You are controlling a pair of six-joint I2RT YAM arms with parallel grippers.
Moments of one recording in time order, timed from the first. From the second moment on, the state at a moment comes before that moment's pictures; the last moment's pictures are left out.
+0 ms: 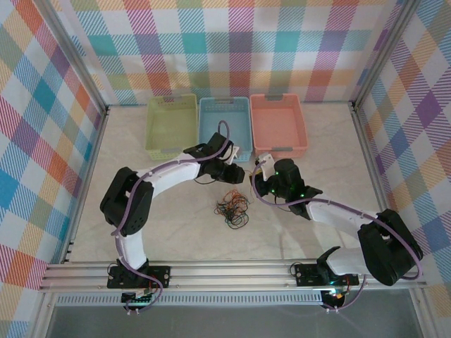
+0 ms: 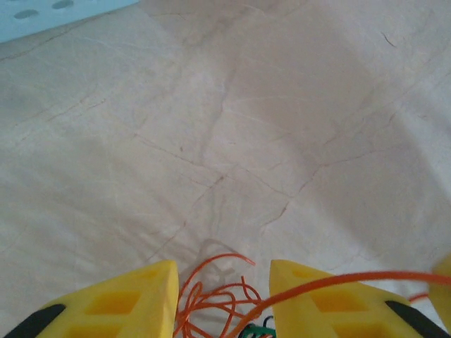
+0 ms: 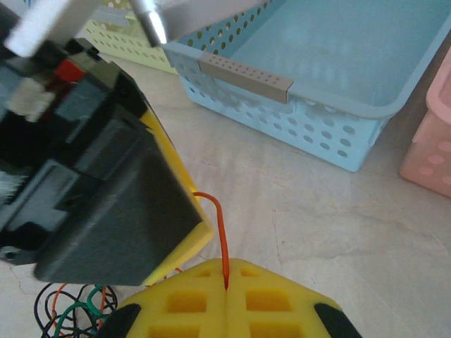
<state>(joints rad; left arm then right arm) -0.67 1.86 1.34 -0.48 0.30 -0.38 0.59 1.30 0.60 0.19 -0.16 0.10</state>
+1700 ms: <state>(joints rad) -0.69 1.74 1.21 -0.22 0.43 0.16 0.59 1.12 0.50 0.24 -0.18 0.13</state>
